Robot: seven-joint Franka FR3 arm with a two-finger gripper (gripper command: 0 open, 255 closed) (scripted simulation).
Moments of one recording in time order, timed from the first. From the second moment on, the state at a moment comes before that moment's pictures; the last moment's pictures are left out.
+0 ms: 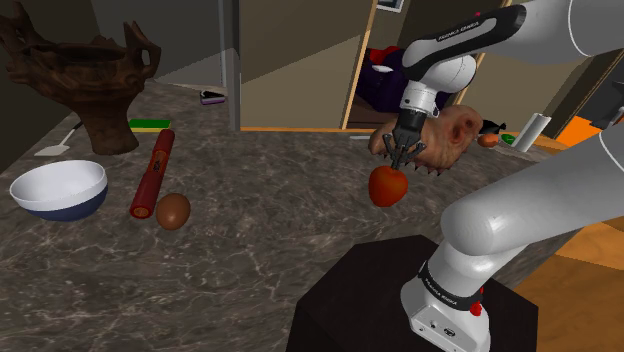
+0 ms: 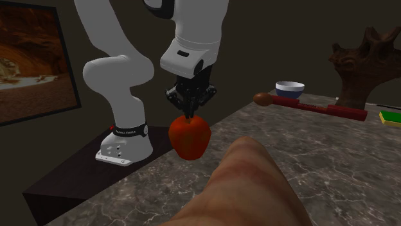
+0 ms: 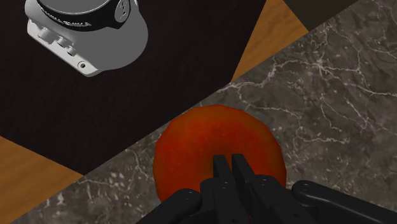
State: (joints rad) arm -0.41 -0.43 -0.26 -2.53 0.10 1.74 0.42
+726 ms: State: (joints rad) arm -0.41 -0.47 -0.25 -2.44 0.10 1.61 0.45
